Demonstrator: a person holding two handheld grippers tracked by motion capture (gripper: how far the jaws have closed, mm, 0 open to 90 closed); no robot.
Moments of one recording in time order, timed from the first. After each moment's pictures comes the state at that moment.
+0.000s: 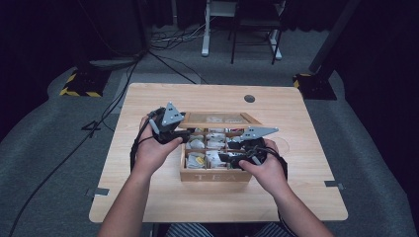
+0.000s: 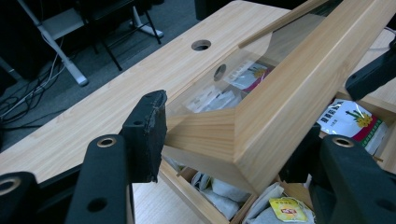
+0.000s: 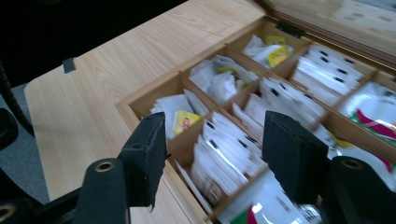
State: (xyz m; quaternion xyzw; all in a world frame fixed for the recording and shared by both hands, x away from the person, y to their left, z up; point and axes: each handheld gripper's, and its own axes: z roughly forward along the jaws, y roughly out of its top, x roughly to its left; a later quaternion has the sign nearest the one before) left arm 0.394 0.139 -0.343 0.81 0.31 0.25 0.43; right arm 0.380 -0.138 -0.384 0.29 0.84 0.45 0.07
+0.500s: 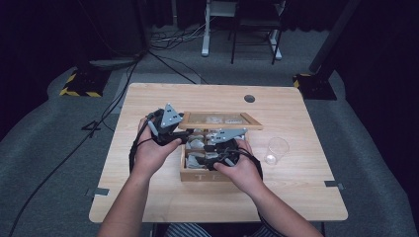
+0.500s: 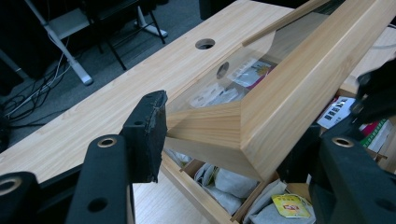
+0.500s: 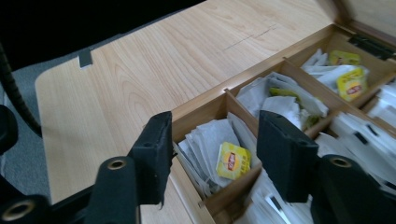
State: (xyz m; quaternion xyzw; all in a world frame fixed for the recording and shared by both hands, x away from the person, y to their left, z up) left arm 0.391 0.141 -0.343 0.81 0.31 0.26 0.42; right arm 0.383 -0.073 -0.399 0.24 0.86 0.44 0.06
